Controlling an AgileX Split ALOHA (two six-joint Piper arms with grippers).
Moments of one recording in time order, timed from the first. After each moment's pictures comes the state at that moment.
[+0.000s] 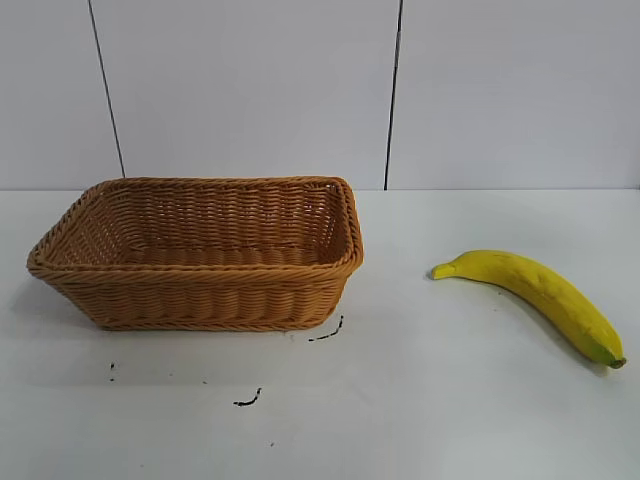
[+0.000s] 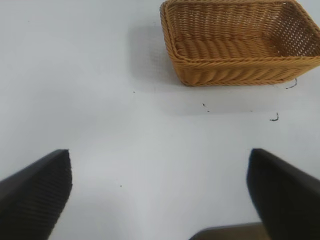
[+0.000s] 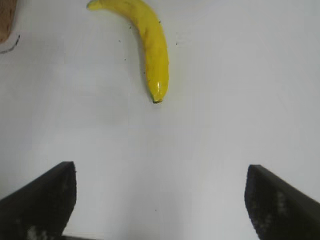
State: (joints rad) left arm -0.02 0.00 -0.50 -0.07 1.07 0.06; right arm 0.03 1.49 -1.28 0.10 1.21 -0.39
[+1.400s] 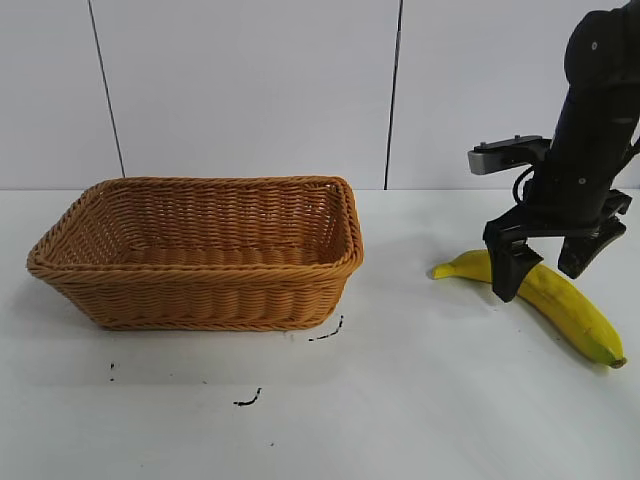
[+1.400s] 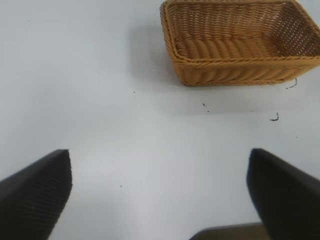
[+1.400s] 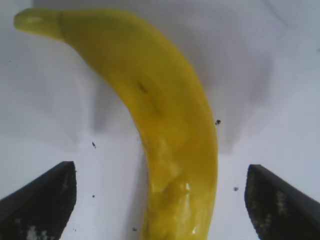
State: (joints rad) left arm -0.02 0.00 -0.50 -0.07 1.07 0.06; right arm 0.08 2.17 -1.43 0.00 0.77 -0.34
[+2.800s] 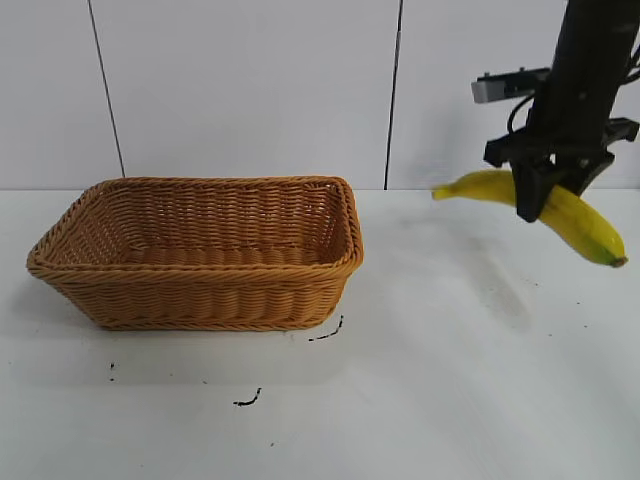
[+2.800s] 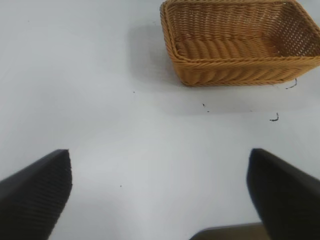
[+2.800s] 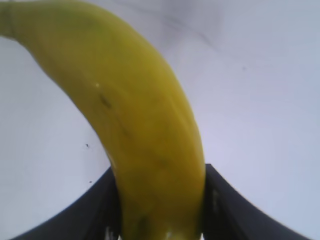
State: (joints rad) left arm -0.02 0.00 -0.50 -0.07 1.07 0.06; right arm 0.13 2.16 -2.05 0.00 1.21 -0.25
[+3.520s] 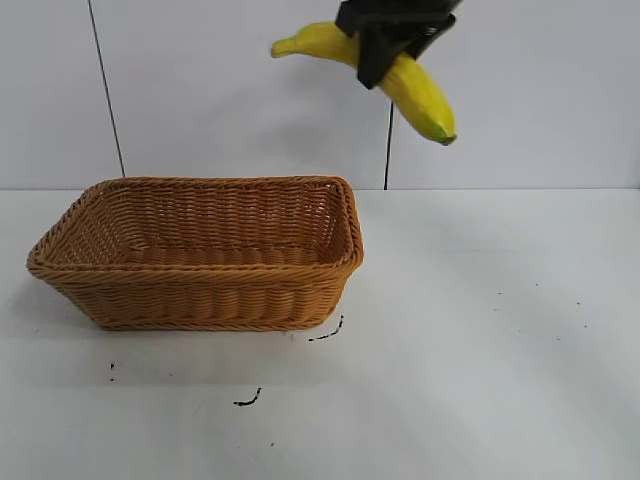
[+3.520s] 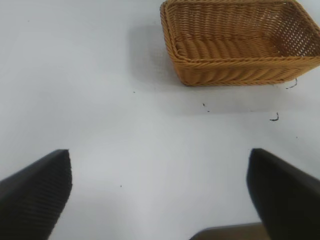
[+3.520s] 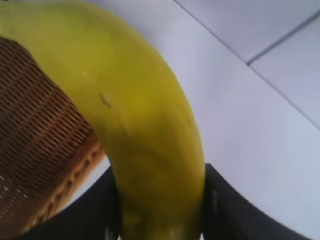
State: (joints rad) left arm -0.02 0.00 -0.50 -0.07 1.07 0.06; right arm 0.55 2.20 -2.14 0.01 0.84 -0.58
